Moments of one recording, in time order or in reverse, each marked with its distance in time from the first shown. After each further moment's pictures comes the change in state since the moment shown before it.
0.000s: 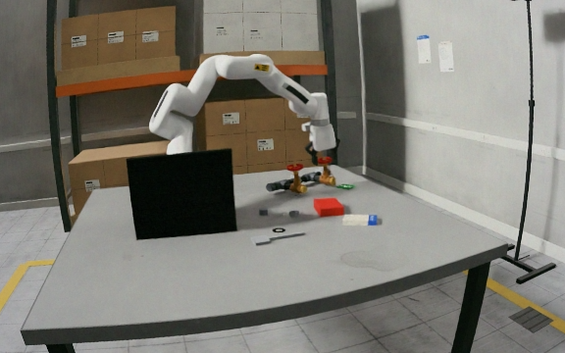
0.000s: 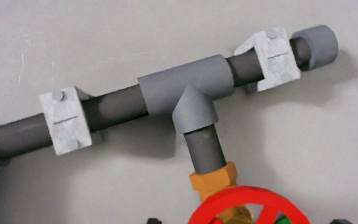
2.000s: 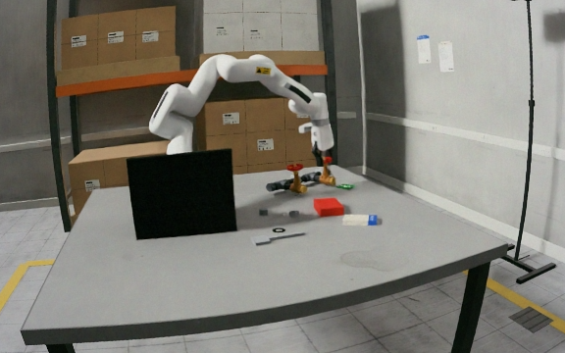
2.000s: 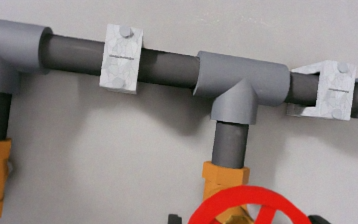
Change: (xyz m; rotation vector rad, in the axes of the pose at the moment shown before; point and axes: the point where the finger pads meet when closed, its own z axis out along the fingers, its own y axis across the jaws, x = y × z) arm 0.000 0.000 0.000 0.004 -0.017 -0.449
